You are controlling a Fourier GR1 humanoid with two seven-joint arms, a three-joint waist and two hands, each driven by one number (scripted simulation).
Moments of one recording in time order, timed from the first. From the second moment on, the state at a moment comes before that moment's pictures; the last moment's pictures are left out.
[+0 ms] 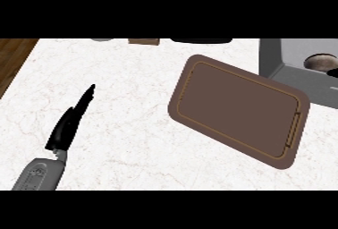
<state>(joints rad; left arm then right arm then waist) -0.18 0.31 -0.11 -1.31 -0.14 0.04 -0.03 -0.94 -0.67 -0.34 -0.49 1.06 0.09 0.17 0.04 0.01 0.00</state>
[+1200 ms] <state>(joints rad) -0.19 0.30 -0.10 -1.30 -0.15 0.02 -0.05 -0.91 -0.73 -0.88 -0.30 0.52 -0.13 -0.37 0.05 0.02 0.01</state>
